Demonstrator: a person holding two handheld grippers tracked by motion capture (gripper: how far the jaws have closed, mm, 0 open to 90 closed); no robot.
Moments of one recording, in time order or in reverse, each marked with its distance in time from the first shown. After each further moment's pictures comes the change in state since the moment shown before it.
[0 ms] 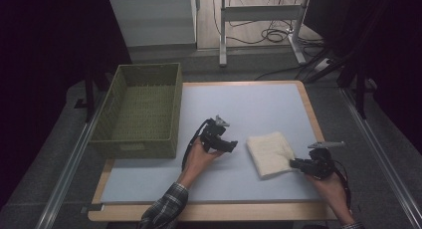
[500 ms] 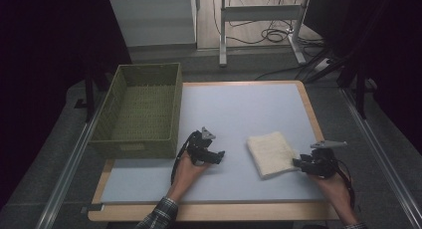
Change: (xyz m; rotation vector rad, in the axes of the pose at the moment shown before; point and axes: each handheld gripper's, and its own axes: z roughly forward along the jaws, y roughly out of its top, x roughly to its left) left arm 0.013 -0.065 -0.011 -0.001 0.085 -0.034; right arm -0.002 0.002 -0.007 -0.019 -0.115 -0.049
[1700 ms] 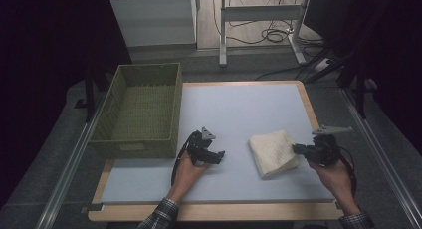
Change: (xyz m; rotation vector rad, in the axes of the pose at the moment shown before) left arm 0.000 -0.001 0.000 -0.005 0.001 0.004; right arm 0.019 0.051 -0.031 -0.071 0.090 -0.033
